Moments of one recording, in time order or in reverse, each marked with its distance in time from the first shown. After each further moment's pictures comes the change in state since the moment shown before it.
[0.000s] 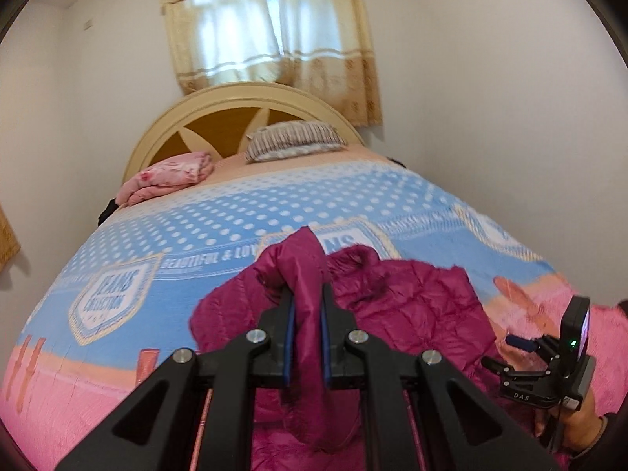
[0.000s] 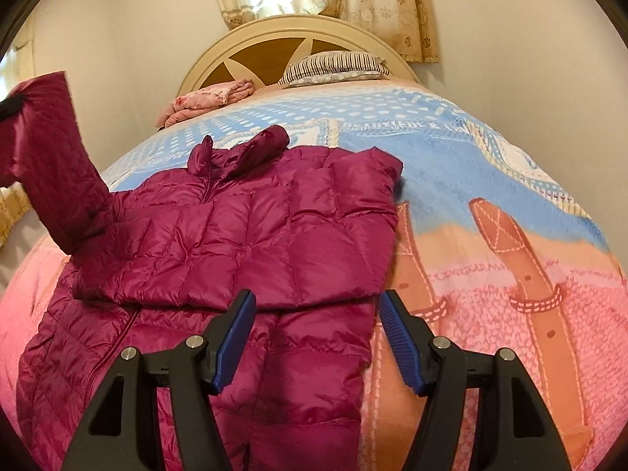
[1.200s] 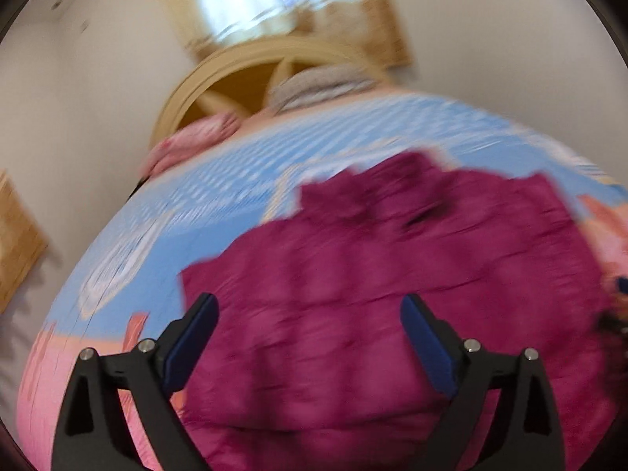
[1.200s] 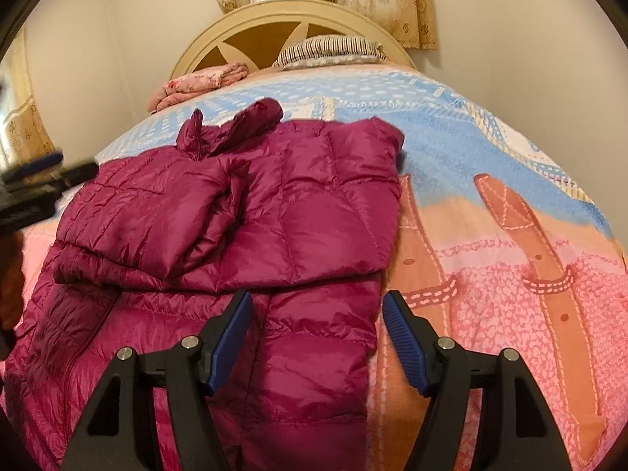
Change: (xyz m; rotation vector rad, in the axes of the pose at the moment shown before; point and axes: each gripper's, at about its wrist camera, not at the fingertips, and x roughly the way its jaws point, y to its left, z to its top) left arm 0.107 0.001 -0.079 0.042 0.167 0.234; right arm 0.010 0.002 -0.011 -0.004 0.022 -0.021
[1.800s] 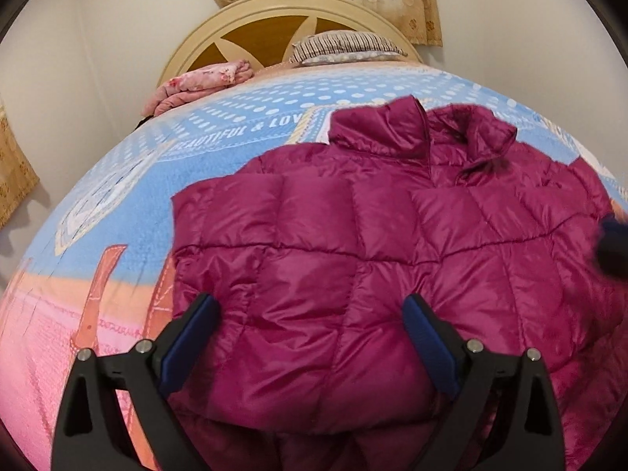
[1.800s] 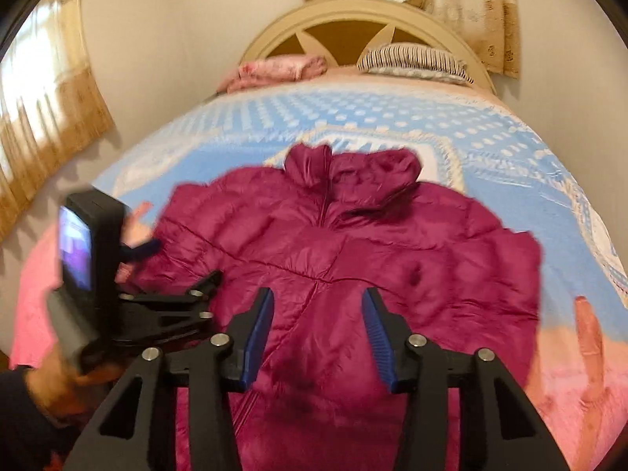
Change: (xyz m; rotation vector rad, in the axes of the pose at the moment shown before) left arm 0.037 0.027 -0.035 -0.132 0.091 -0.067; right arm 0.044 0.130 0.080 -0.188 0.104 0.148
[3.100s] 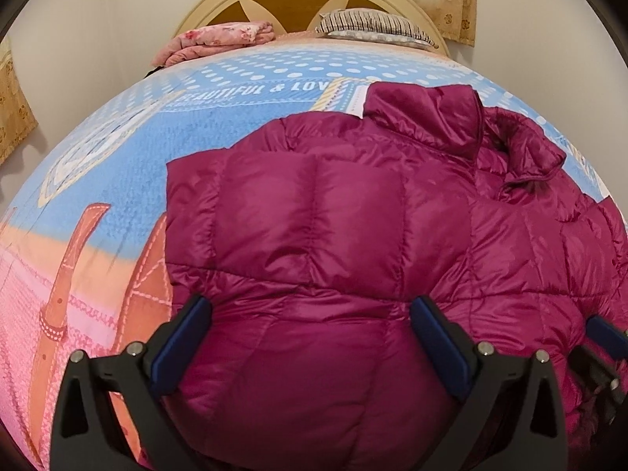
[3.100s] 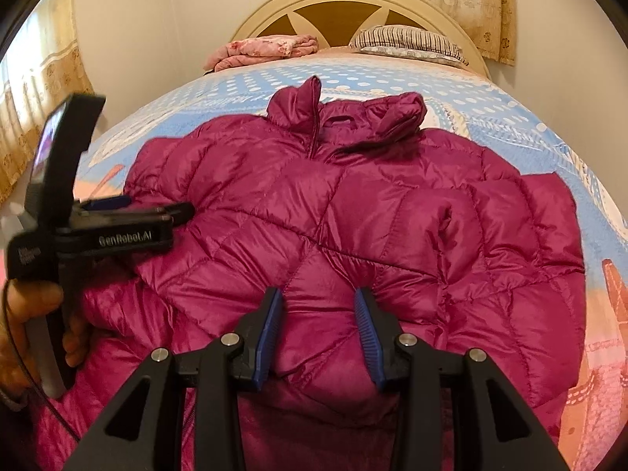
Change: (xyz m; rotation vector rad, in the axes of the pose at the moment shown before) left arm 0.052 0.018 0.012 -0.142 0.126 -0.028; right arm 0.029 -0.003 -0.032 0.015 -0.010 -0.040
